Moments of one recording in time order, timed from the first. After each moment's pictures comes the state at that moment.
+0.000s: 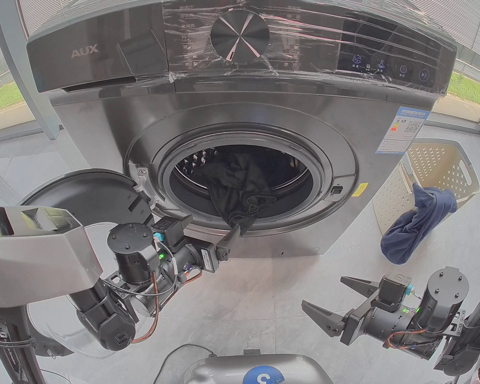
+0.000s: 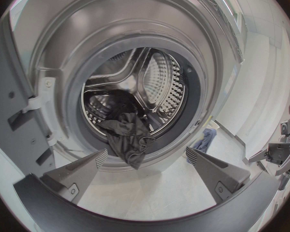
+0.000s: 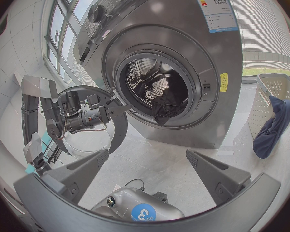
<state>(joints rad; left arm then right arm) -0.59 2.11 -0.54 -1.55 0.10 -0.13 0.80 1.81 -0.06 -1.55 -0.14 0.26</state>
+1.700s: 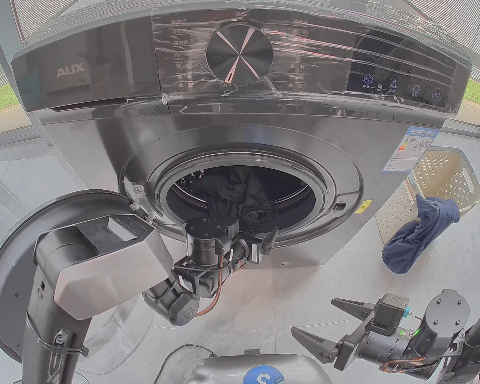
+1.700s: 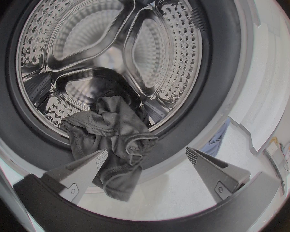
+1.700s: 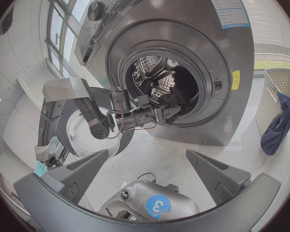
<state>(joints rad) -0.64 2.42 -1.05 -1.28 0.12 -0.07 0.96 1.80 -0.02 -1.55 -0.23 0.35</state>
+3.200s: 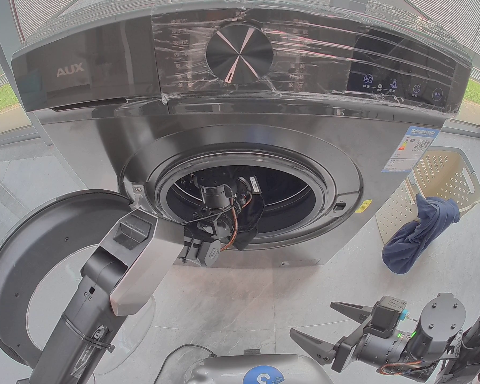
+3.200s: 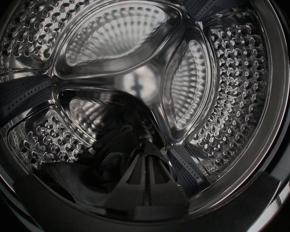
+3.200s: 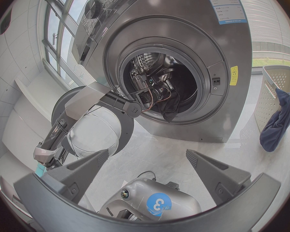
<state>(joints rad) -0.53 2.74 -1.96 -0.98 0.21 -0.23 0.98 1.81 -0.02 -1.54 -0.25 0.37</state>
